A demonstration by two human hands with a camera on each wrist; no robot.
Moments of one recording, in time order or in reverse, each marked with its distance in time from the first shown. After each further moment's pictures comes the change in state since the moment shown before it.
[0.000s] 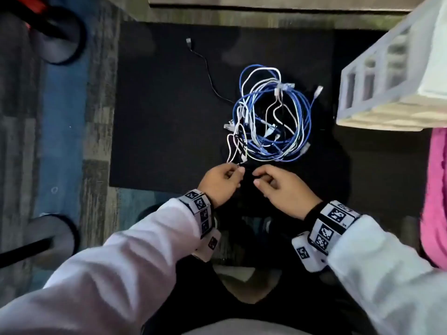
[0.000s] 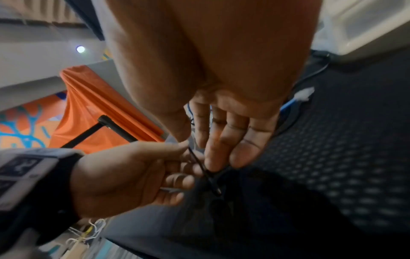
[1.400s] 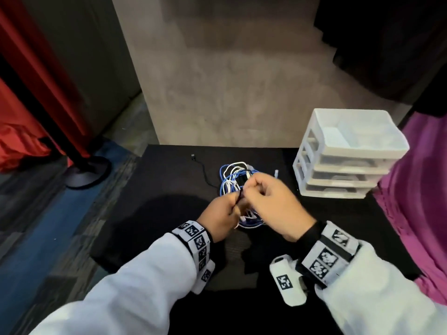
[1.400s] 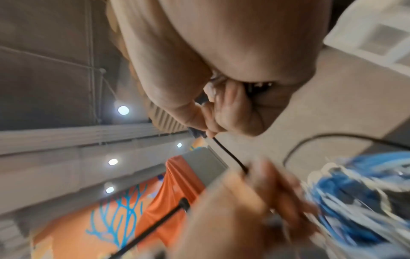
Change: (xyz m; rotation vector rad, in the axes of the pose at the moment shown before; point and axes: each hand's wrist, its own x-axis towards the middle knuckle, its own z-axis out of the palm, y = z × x) left_hand -0.018 0.027 0.012 0.292 0.154 0.929; right_hand -0.063 -0.068 -0.004 0.192 0.464 -0.491
